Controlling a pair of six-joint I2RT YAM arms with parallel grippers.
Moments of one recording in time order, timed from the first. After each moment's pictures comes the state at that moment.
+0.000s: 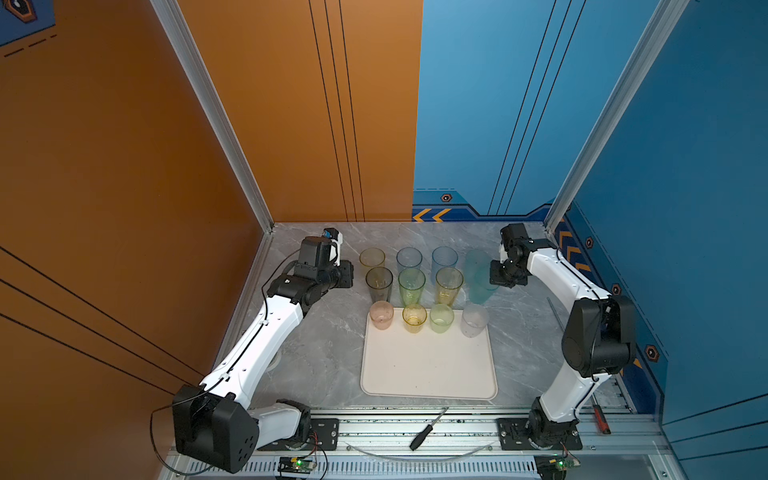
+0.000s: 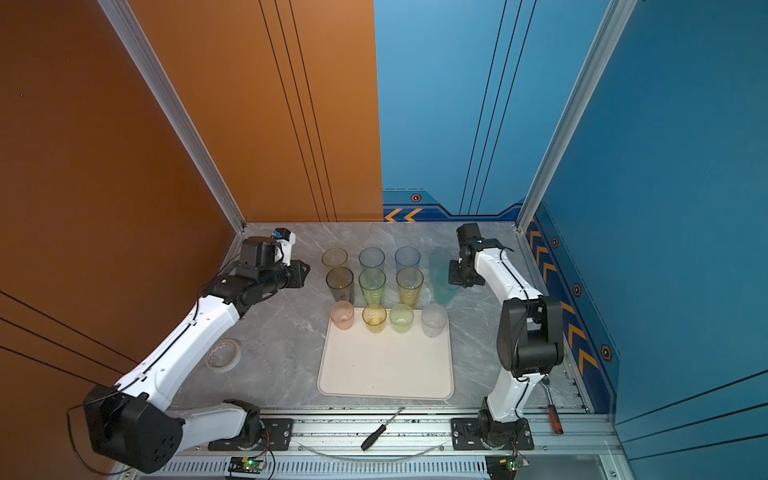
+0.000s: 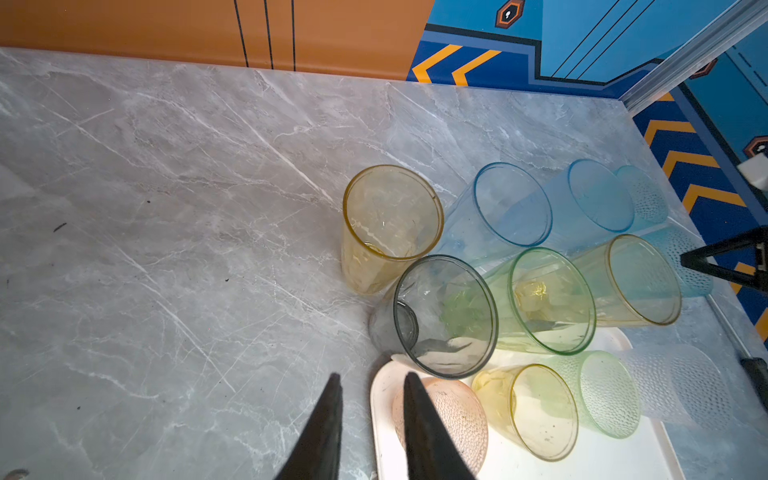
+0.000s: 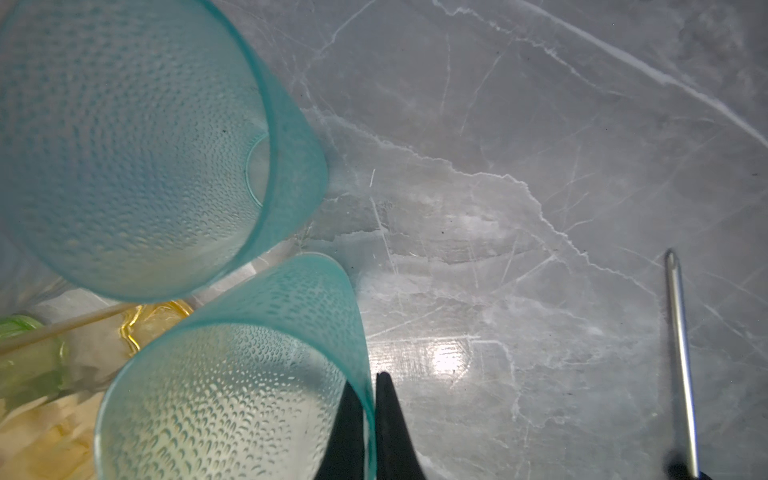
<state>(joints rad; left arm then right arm) -0.26 1.25 1.12 -0.55 0.08 -0.26 0.10 1.75 1.41 -0.90 0.05 0.24</state>
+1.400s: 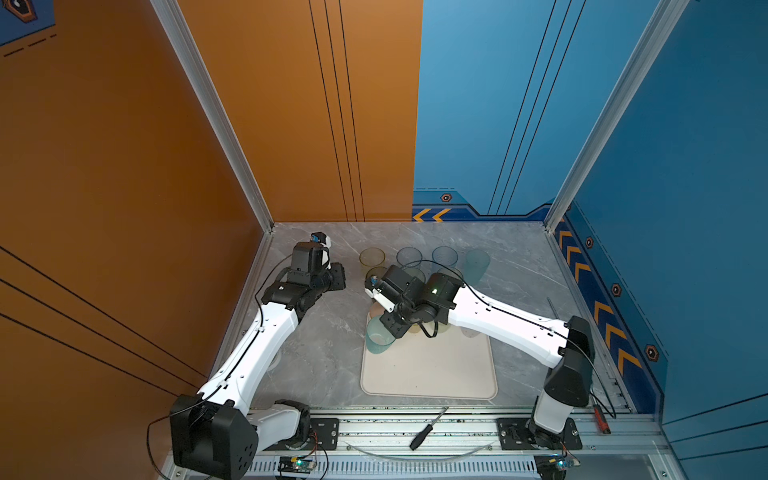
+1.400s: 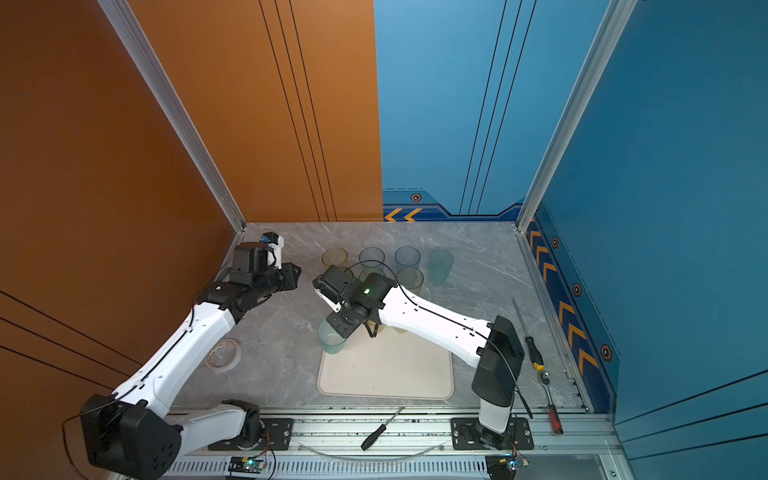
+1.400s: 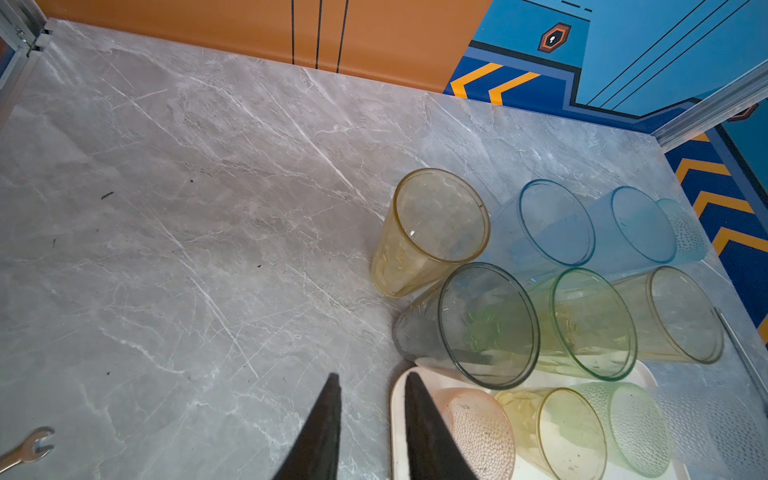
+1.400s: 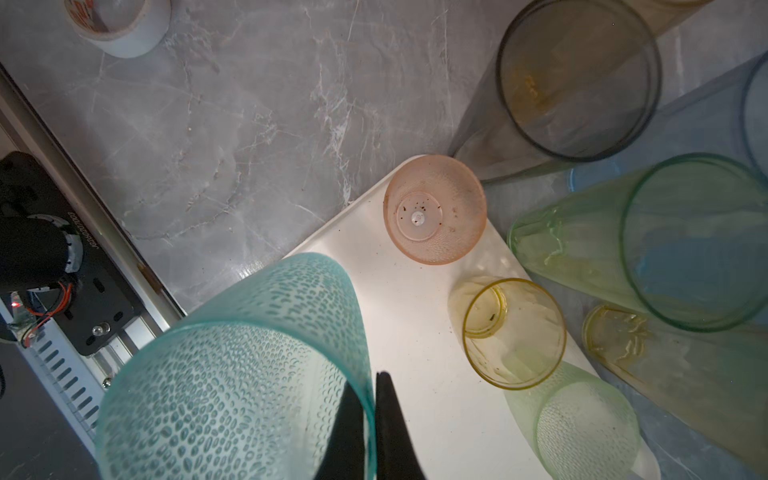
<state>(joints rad) -0.21 1.21 1.05 -0.50 0.05 -0.31 1.06 1.81 1.74 -1.02 0.07 0.14</state>
